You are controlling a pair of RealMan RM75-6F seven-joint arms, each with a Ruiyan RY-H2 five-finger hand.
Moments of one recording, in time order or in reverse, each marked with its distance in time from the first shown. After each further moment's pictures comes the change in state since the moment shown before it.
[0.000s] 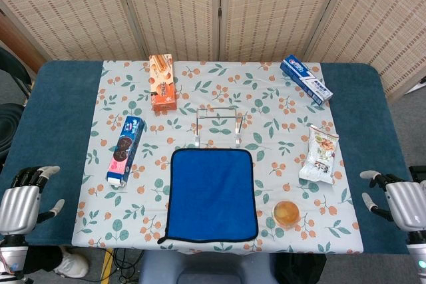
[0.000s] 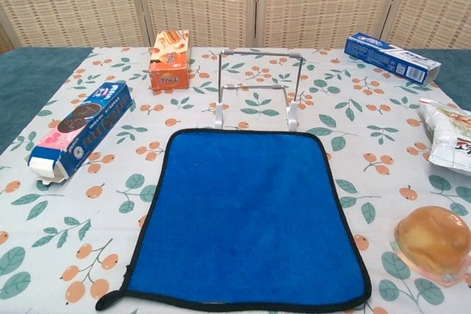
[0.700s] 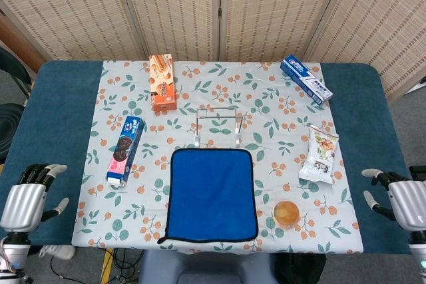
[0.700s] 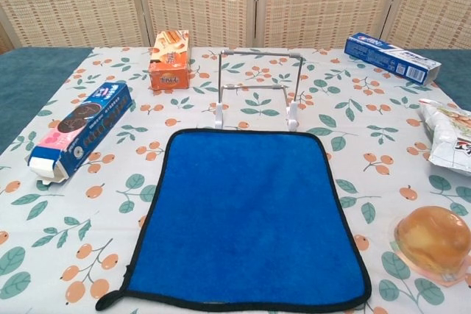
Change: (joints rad) left arm -0.027 0.024 0.011 0.026 0.067 -0.031 -0.027; right arm -0.002 0.008 0.010 0.000 -0.017 0.033 0.005
